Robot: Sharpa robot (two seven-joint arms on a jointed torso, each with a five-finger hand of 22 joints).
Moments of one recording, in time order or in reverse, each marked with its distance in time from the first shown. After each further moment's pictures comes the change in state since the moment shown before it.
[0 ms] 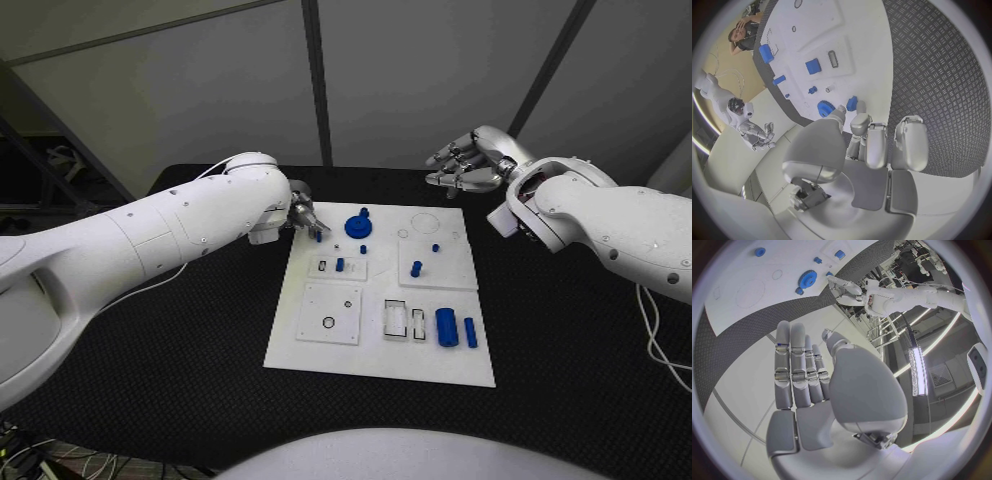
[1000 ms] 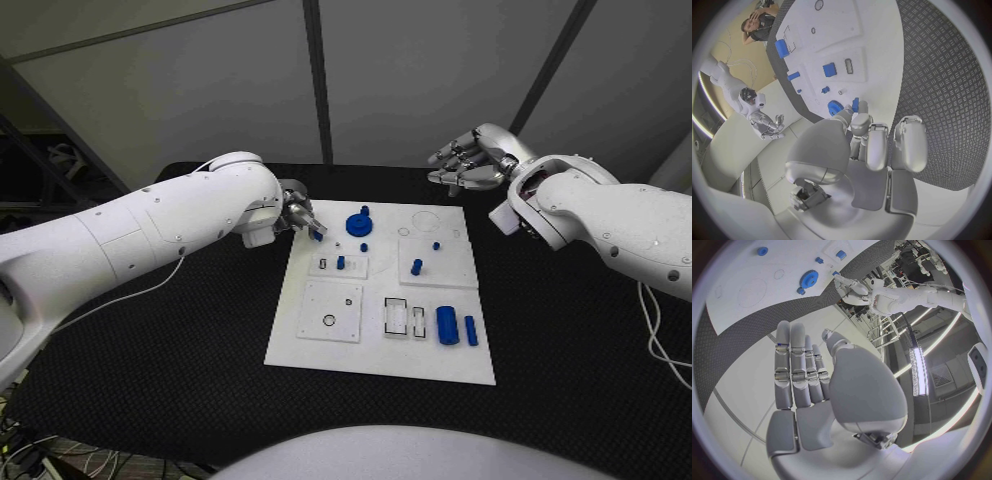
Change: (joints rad) left arm 0.000 -0.097 0.000 0.128 0.132 -0.039 0.007; left_hand 0.132 0.062 0.136 -0.099 -0.064 0.001 -0.016 0.020 0.006 0.005 -0.020 -0.001 -0.008 0.000 -0.007 0.004 0.000 0.000 0.005 -0.012 0.000 0.000; right arm 0.000 0.003 0.000 -0.012 0.000 0.006 0.000; right_hand 0.000 0.000 0.000 0.000 0.000 0.000 0.000 0.000 0.000 -0.004 -0.004 0.000 0.000 0.000 0.000 0.000 0.001 0.000 0.000 0.000 -0.004 -0.001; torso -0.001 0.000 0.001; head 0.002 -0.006
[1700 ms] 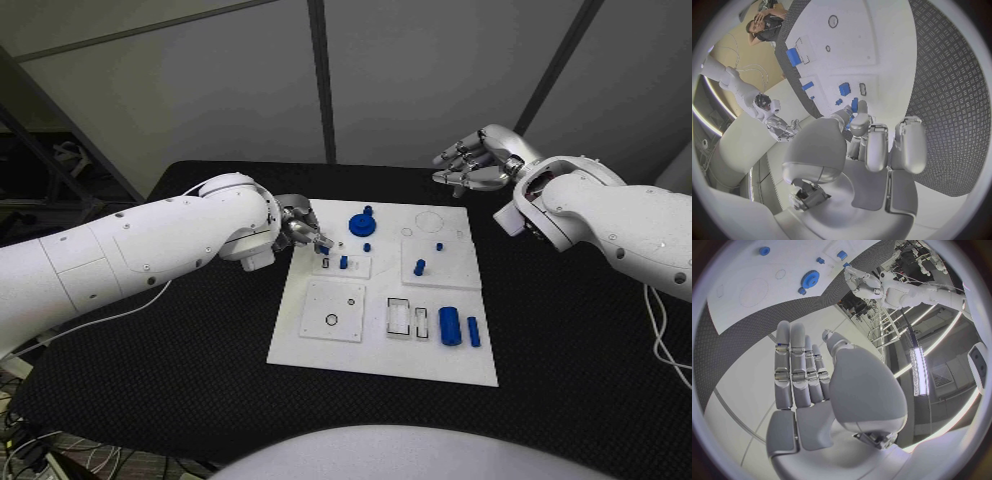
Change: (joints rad) left arm -0.054 -0.142 -0.004 0.254 0.005 -0.130 0.002; left_hand -0.056 -0.063 0.135 0.013 0.004 -0.009 -0.005 0.040 0.063 0.011 -0.010 -0.004 -0.004 0.000 -0.007 0.015 0.000 0.000 0.010 -0.010 0.008 0.000; right arm 0.000 -0.001 0.000 -0.005 0.001 0.005 0.000; right_hand -0.005 0.005 0.000 0.000 0.000 0.000 0.000 0.000 0.000 -0.004 0.004 0.000 -0.001 0.000 0.000 0.000 0.000 0.000 0.000 0.000 0.000 0.000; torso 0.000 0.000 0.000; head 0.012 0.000
